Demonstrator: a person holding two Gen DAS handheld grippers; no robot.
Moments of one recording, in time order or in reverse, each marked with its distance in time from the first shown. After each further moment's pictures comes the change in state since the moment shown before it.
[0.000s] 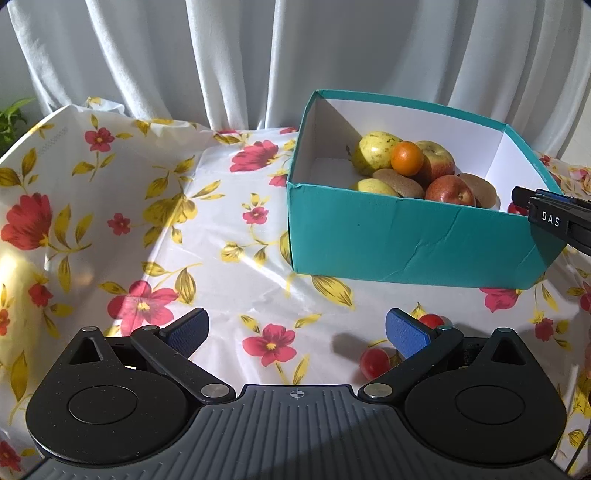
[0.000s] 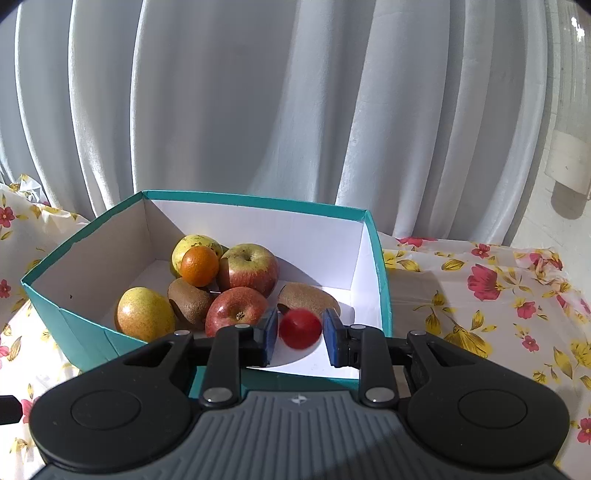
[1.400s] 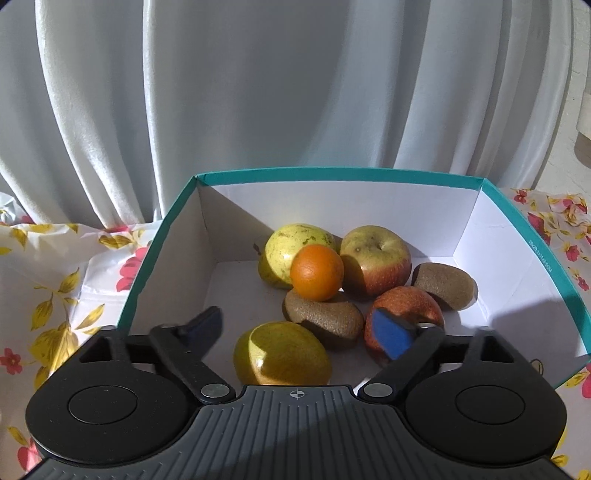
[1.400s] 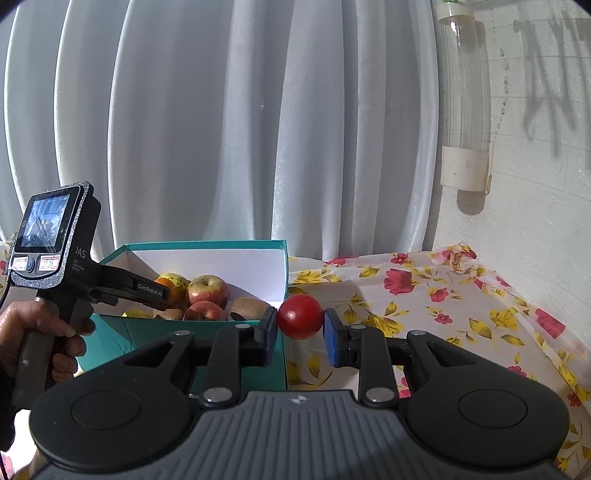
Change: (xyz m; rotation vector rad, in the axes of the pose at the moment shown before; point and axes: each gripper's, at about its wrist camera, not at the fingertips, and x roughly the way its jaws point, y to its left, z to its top) left arm 0.088 -0.077 0.093 0.107 -0.176 -0.123; right arm -0.133 -0.029 -0.045 0.134 -0.179 -0.136
